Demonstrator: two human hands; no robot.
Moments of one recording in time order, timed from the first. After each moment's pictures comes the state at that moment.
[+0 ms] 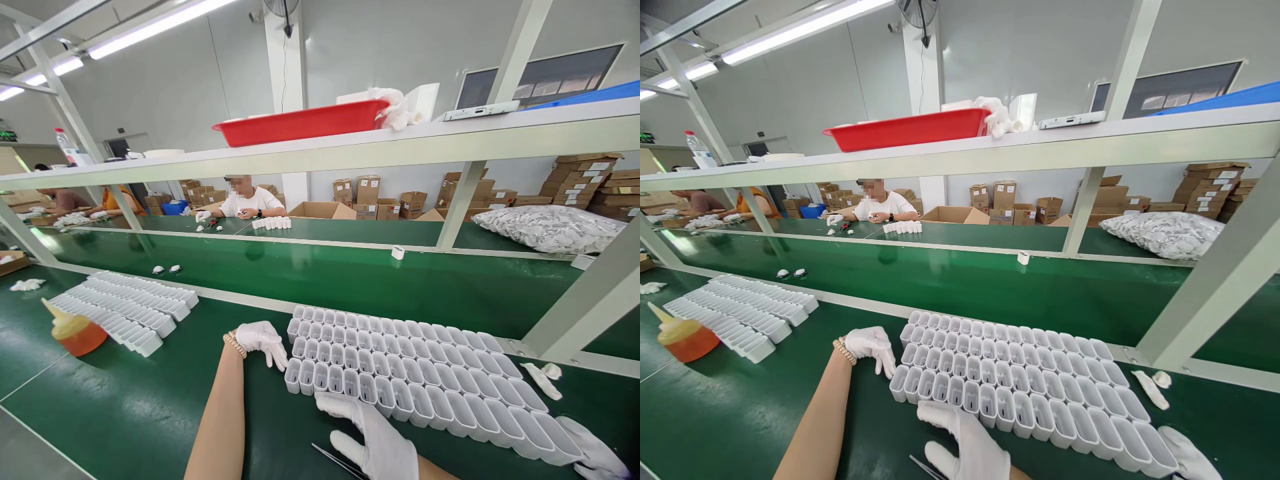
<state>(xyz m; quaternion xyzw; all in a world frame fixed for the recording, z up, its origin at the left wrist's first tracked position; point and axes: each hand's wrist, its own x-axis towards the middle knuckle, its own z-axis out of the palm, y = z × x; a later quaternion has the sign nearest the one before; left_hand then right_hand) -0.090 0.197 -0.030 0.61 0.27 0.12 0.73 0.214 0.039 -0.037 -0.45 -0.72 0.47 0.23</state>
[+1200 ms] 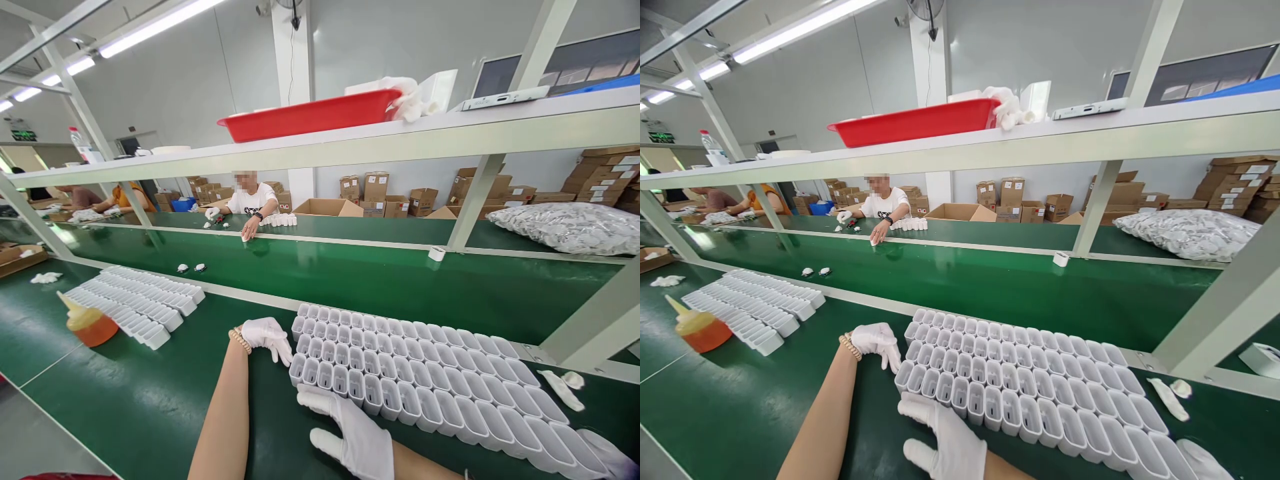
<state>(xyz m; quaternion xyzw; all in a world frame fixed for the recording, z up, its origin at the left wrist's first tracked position) -0.089 0.195 -0.031 0.59 0.29 0.14 0.74 0.184 0.053 -0.020 -0.36 -0.73 0.55 0.20</state>
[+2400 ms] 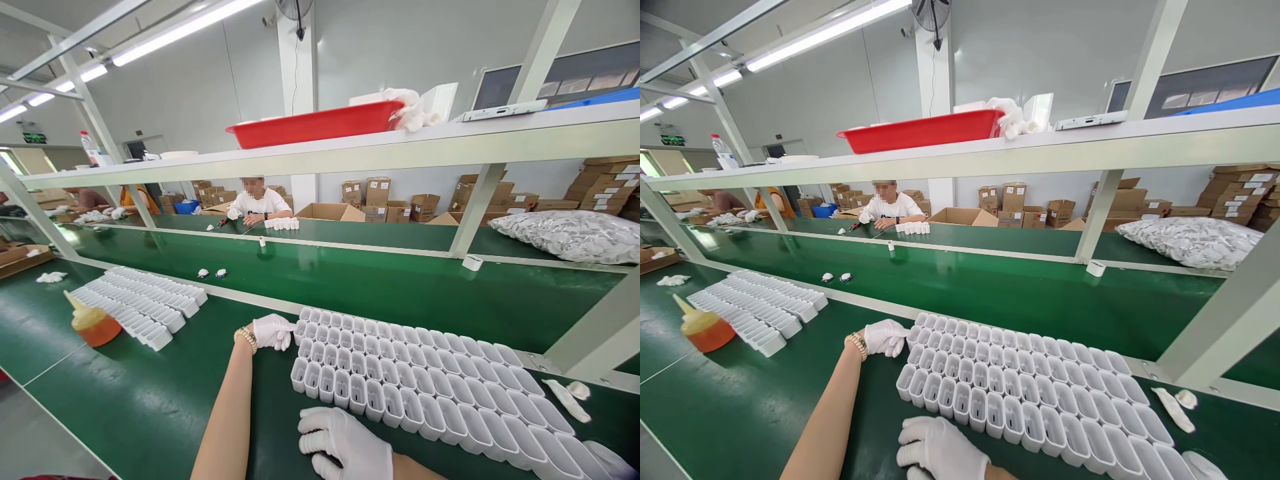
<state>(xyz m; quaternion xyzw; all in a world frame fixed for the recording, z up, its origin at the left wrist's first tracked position) -0.092 0.220 -0.045 0.58 0.36 0.23 0.69 0.173 0.061 -0.054 -0.20 -0.90 0.33 0.21</state>
